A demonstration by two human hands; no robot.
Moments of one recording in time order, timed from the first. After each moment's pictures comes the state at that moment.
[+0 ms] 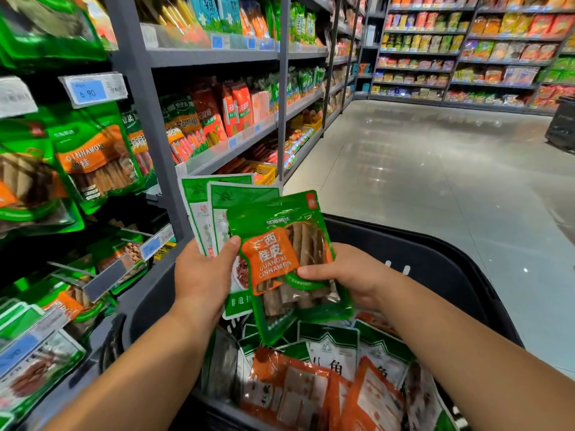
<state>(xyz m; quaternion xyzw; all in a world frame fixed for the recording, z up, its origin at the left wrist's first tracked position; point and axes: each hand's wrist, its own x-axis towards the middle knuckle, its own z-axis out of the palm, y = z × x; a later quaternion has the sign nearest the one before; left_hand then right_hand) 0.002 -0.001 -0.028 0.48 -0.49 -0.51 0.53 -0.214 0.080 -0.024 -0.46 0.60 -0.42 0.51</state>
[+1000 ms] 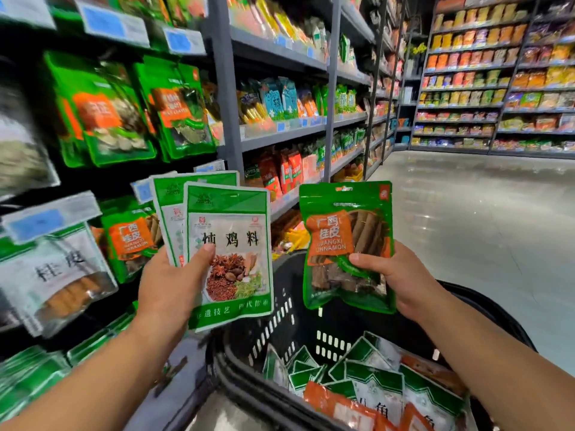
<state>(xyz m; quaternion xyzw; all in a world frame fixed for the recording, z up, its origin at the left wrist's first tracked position) 0.156 0.044 0.089 0.46 -0.55 -0.39 0.58 -0.163 0.114 0.081 -0.45 0.53 -0.62 0.37</state>
